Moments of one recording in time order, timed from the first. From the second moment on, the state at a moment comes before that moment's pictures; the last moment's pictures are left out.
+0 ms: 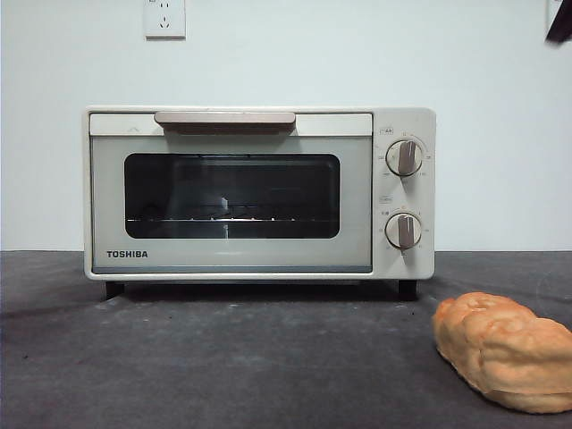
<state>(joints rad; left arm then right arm) -0.06 0.65 0.96 -0.96 0.38 -0.02 0.25 0.77 0.82 -0.90 -0.46 0.14</state>
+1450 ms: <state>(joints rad) -0.06 0.65 0.96 -0.96 0.38 -0.02 0.67 1.20 0.52 -0.30 0.03 0.45</state>
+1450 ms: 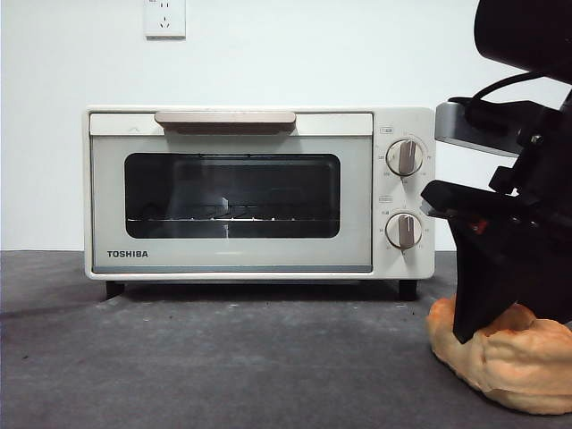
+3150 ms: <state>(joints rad) -0.44 1.32 1.01 -0.13 0.23 -0.11 0.67 0.73 0.78 -0.60 0.03 0.42</state>
